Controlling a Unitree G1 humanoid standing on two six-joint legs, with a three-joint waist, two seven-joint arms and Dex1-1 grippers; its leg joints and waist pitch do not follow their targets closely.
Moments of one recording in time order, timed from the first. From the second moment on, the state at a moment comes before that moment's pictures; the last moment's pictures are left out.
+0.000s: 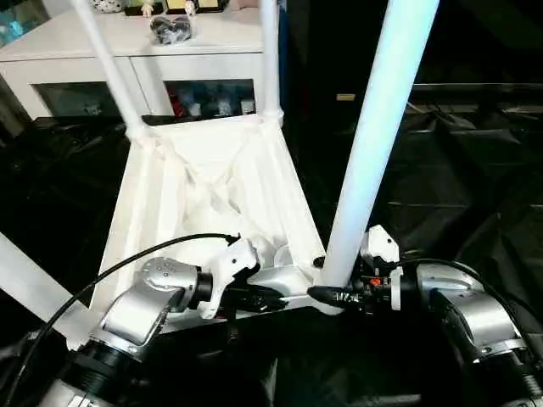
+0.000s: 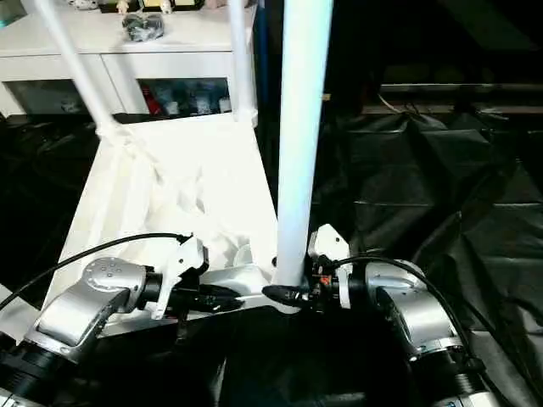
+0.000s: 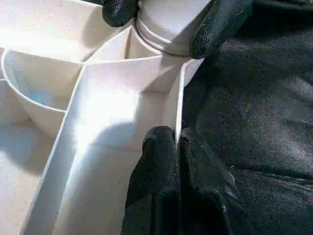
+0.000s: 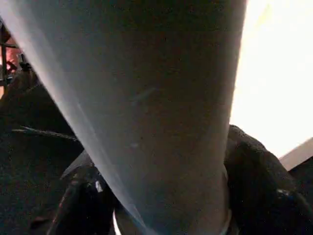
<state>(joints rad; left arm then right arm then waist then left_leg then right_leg) -0.30 0.38 -0.31 0.13 -0.12 0.43 -1.17 -0.27 -0.42 0.19 0.24 0.23 0.23 1.20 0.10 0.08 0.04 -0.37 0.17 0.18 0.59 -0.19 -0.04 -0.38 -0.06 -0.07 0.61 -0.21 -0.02</state>
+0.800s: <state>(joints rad) -0.27 0.19 -0.26 0.10 -0.02 0.49 -0.78 -0.36 -0.10 0.08 0.46 0.08 0.13 0.54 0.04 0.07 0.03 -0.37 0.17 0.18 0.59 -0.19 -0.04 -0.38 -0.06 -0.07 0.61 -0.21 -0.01</state>
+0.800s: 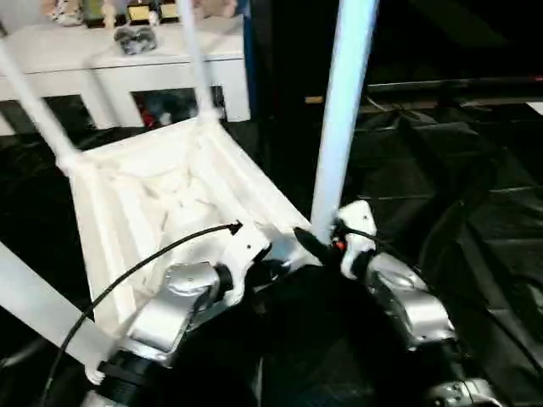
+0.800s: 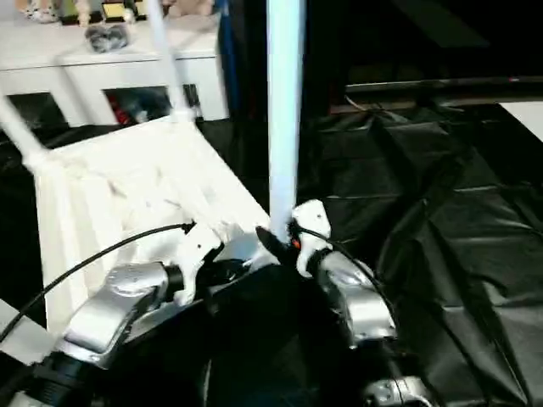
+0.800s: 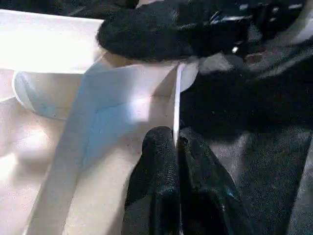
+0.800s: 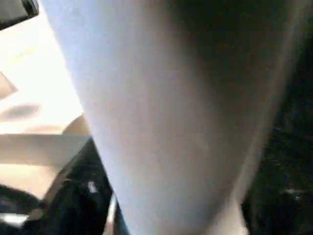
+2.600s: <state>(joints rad) -0.25 0.20 -0.25 0.07 -0.02 0.51 -0.75 -0.39 -0.09 0.09 0.48 0.10 0.15 0.51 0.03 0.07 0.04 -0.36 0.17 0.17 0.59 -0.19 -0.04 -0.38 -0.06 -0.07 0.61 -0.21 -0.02</state>
